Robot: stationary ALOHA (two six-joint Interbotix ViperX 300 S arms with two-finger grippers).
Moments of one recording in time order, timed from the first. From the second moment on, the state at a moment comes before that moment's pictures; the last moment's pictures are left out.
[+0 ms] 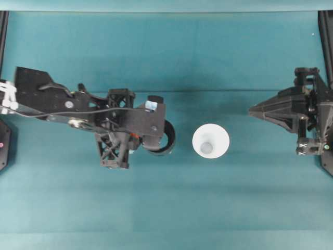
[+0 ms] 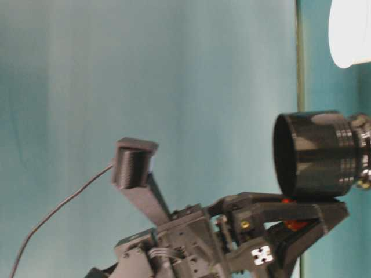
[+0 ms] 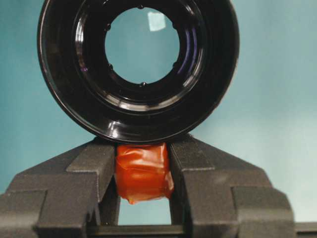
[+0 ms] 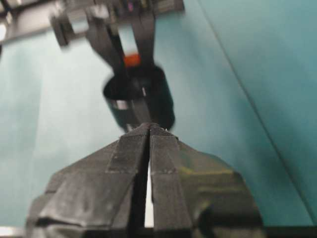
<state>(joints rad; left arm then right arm) 0.01 0.03 0.45 0.03 0.64 0.09 -0.07 -0.84 1.14 0.07 -0.09 0.19</state>
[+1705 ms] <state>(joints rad) -0.01 0.12 0.52 0.03 0.47 0.08 -0.08 -0.84 1.15 0.06 -0.05 0.19</state>
